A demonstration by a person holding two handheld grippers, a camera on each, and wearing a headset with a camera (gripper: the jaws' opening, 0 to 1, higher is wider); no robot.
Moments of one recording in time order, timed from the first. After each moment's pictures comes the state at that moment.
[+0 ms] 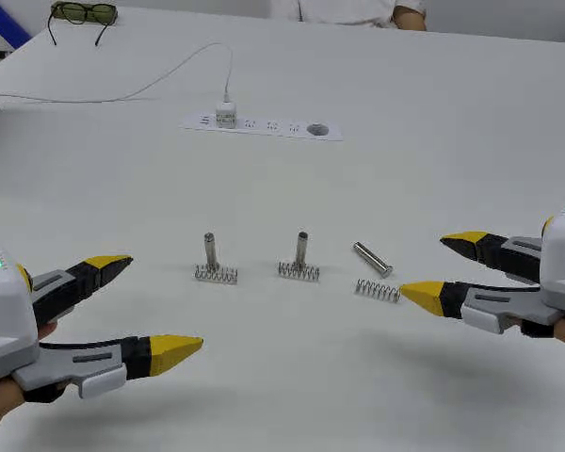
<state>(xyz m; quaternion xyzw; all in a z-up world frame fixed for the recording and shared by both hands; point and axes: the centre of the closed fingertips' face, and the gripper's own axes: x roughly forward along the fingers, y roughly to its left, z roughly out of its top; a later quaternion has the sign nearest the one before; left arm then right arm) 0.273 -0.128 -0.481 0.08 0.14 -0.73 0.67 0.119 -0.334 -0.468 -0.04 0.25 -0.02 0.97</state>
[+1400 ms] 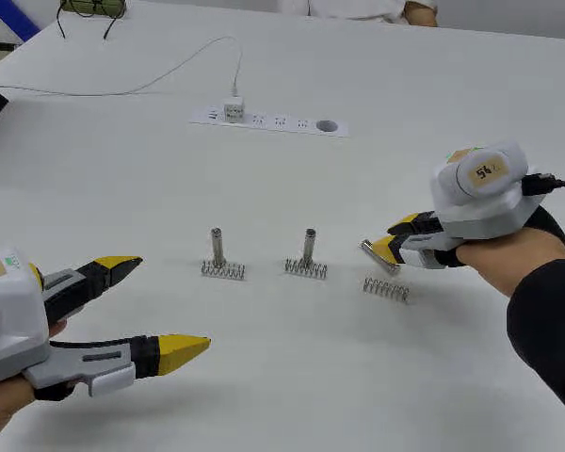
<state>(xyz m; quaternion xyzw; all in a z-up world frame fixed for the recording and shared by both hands) 0.272 -0.127 -0.487 0.08 0.14 -0.73 0.66 0.185 -0.356 -0.514 -0.05 0.38 -0.02 0.92</state>
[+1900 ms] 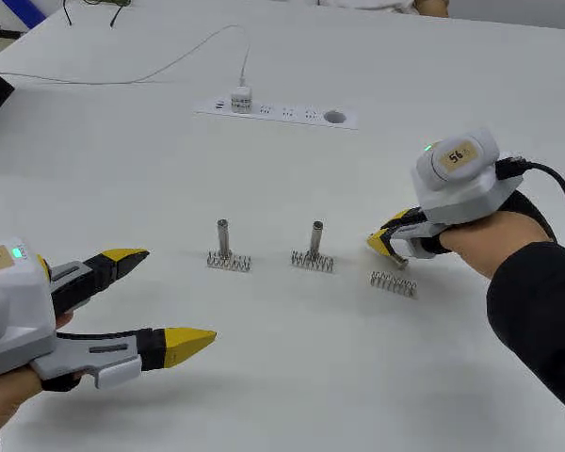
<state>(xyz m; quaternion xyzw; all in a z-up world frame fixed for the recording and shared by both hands) 0.273 -0.126 -0.491 0.08 0.14 -0.73 0.67 0.201 -0.356 -0.533 -0.04 0.42 -0.02 0.91</state>
